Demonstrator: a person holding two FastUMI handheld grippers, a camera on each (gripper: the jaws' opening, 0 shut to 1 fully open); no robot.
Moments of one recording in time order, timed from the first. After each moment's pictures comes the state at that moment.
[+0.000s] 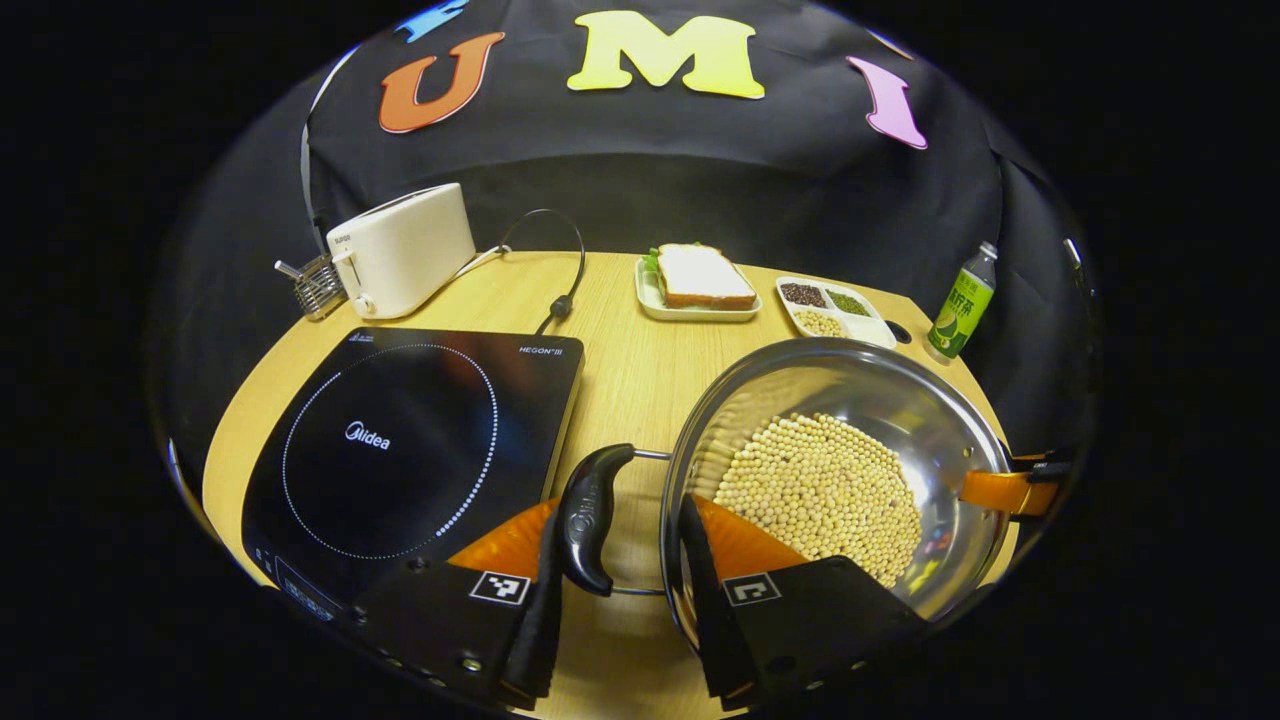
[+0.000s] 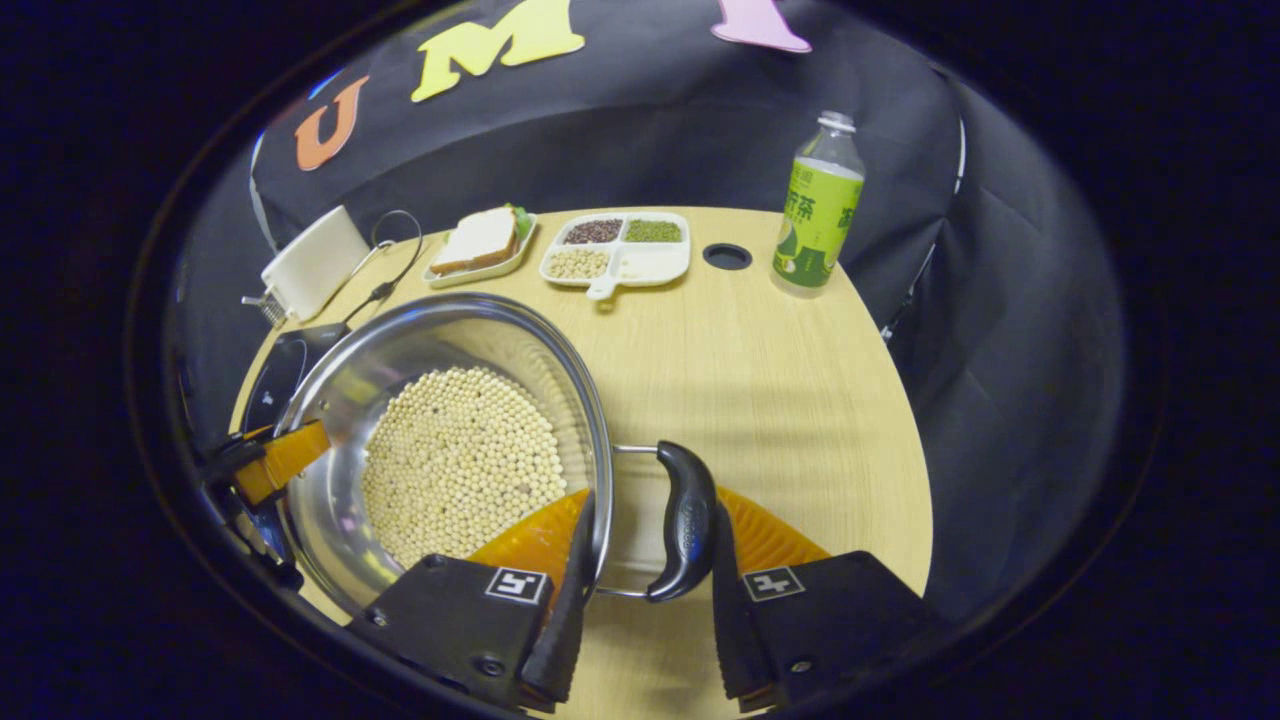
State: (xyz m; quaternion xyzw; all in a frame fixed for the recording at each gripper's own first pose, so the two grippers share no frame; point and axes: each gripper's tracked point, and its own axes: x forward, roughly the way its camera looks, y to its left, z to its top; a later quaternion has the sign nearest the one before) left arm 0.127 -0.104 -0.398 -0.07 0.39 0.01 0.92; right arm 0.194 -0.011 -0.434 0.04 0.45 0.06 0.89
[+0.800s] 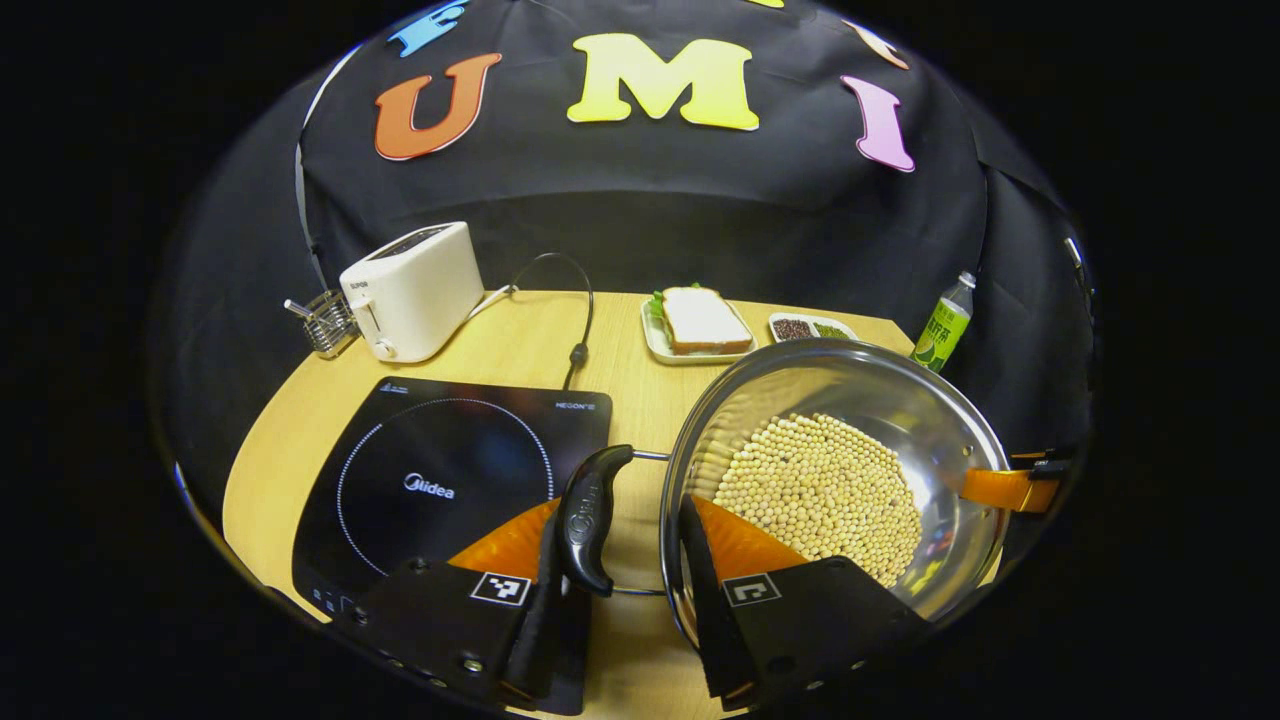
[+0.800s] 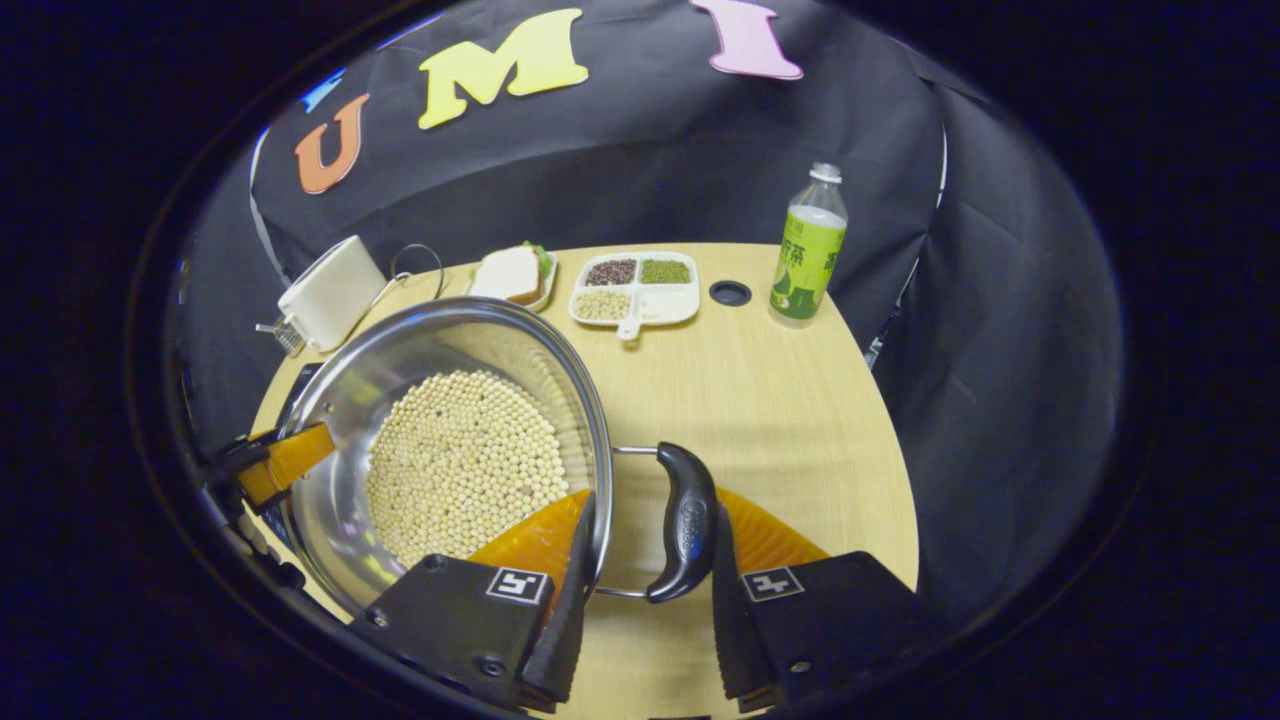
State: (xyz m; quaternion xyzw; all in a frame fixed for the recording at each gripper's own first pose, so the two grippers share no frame) left arm 0.125 -0.065 -0.347 -0.06 0.37 0.00 0.93; right arm 0.176 0.022 -0.371 0.06 0.42 0.05 0.90
